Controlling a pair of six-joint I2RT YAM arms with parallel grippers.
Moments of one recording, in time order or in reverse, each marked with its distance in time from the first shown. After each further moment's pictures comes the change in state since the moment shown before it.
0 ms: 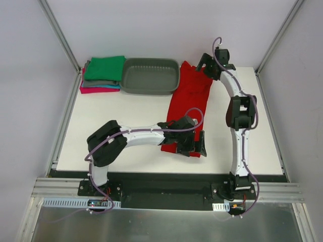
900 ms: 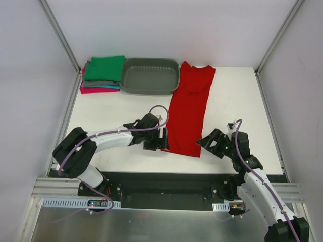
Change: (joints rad) left arm 0.268 -0.424 -0.464 -0.036 -0.137 0.247; right arm 0.105 -1.935 -2.044 0.190 -0.240 0.256
